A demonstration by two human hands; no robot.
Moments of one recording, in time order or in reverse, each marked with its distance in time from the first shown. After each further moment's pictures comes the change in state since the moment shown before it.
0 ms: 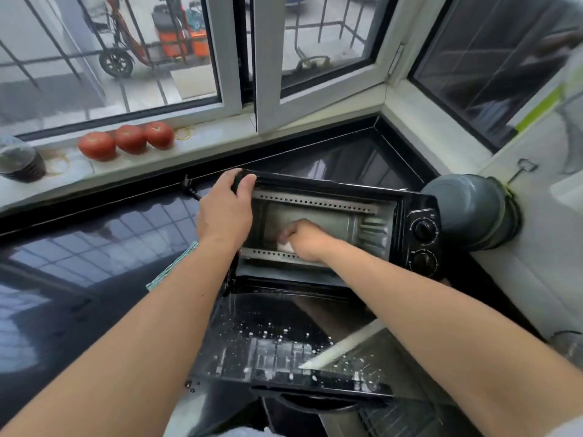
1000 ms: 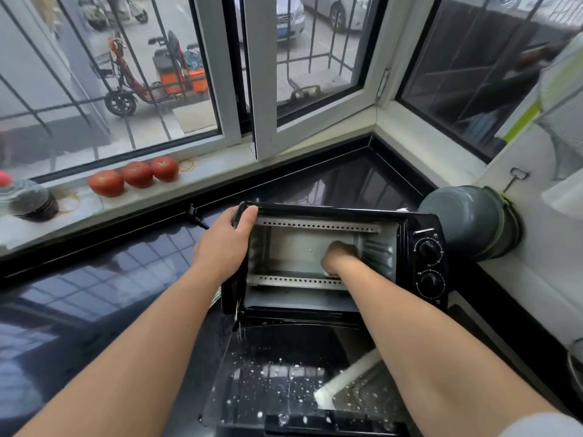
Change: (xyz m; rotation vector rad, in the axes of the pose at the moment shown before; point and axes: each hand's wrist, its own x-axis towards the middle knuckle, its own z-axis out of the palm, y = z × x) left_hand 0.007 -0.013 -0.018 0.114 -0.216 0.030; right_hand 0.021 0.042 -0.017 -0.530 0.082 0.333
